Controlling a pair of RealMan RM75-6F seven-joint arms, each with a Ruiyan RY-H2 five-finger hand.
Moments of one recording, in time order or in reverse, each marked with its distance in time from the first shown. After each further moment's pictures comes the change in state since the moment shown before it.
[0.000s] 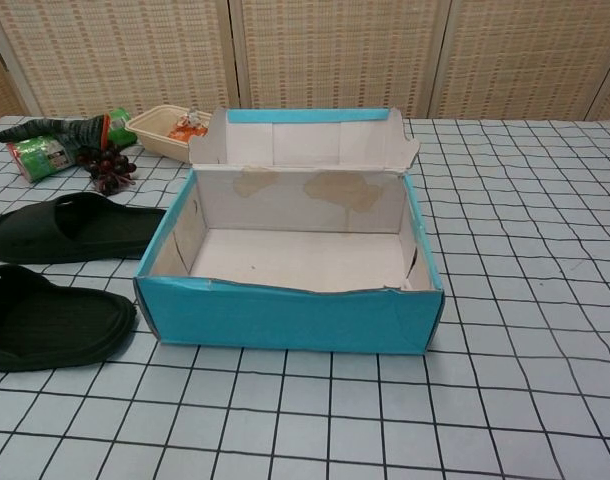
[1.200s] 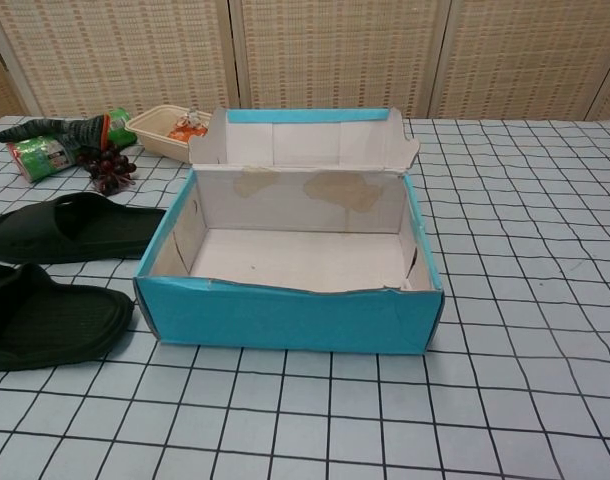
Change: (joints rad) left arm -0.076 -0.111 -0.018 0.076 -0.176 -0.165 0.227; right arm 0.009 0.022 -0.013 -0.020 0.009 -0.040 0.020
